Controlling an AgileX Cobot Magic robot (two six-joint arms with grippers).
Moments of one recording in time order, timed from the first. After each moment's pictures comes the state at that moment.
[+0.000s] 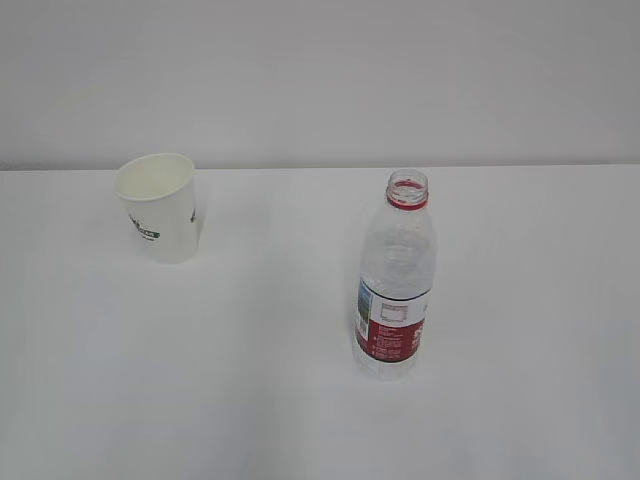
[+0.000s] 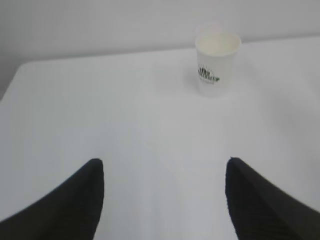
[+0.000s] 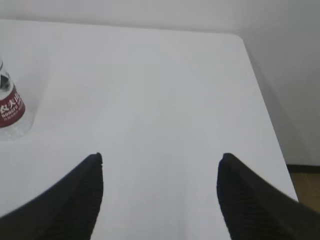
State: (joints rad) left arm 0.00 0.00 -0.54 -0.06 1.01 0.06; right arm 0.11 -0.02 -0.51 -0.16 1.10 0.03
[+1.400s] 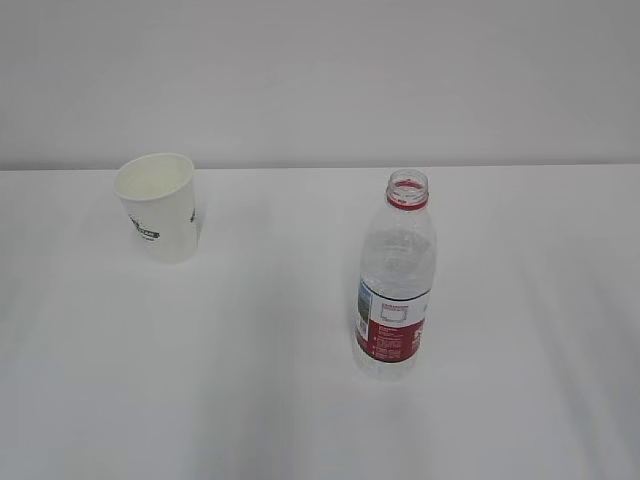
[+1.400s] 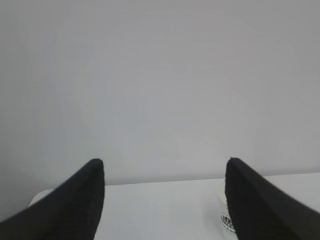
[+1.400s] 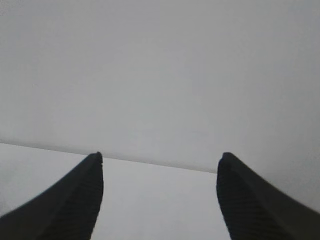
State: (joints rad) left arm 0.00 0.35 -0.55 -0.05 0.28 0.06; right arm 0.11 0.36 -0.52 -0.16 0.34 0.02
